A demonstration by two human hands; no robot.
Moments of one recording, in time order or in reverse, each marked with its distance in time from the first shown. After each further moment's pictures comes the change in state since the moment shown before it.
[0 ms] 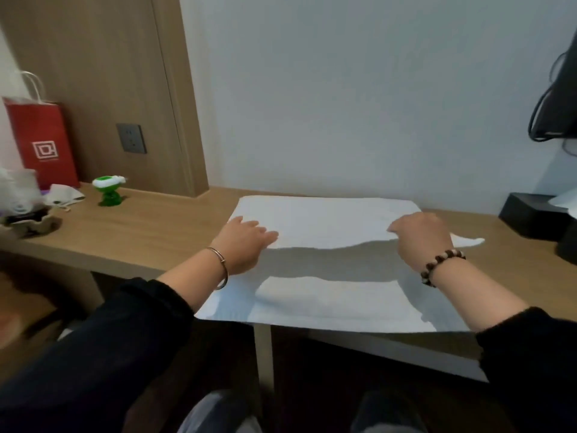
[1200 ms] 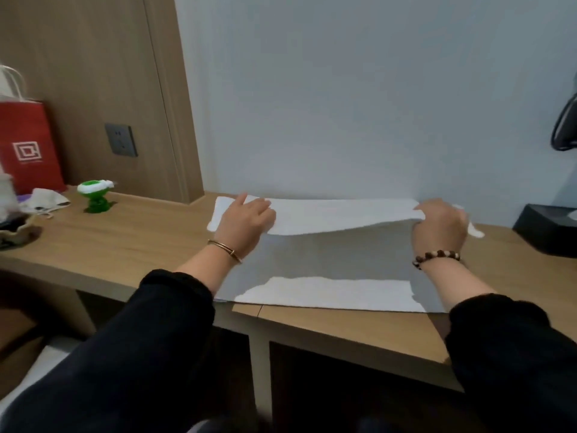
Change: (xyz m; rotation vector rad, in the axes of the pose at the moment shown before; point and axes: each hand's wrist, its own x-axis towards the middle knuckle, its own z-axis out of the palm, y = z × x) left_hand 0.051 -0.027 0.004 -0.063 0.646 0.012; right_hand 0.054 0.005 0.024 0.496 0.562 0.381
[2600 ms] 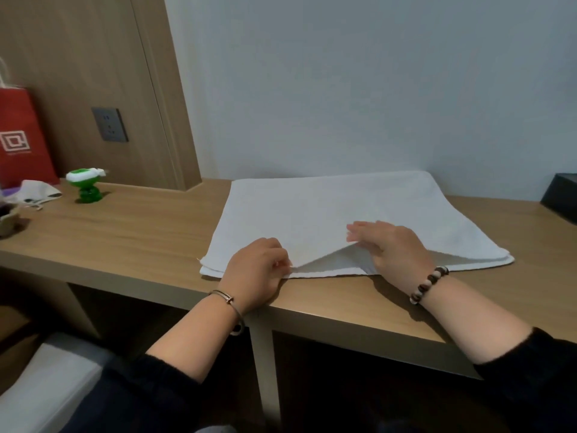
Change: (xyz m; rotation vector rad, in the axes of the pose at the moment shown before) left_hand -0.065 0.073 0.000 -0.491 -0.295 -0.364; right_hand -0.078 -0.041 0.010 0.281 -0.629 -0.388
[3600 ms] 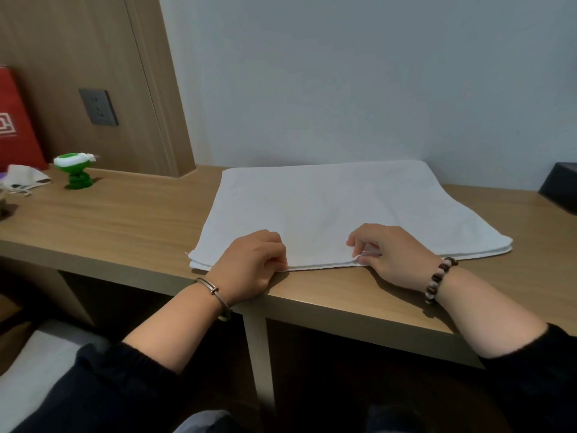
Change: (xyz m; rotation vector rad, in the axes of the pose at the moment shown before) left_hand -0.006 0.005 -0.013 -0.070 -0.060 0.203; right_hand -0.008 0.004 -0.005 0.041 -0.249 0.044
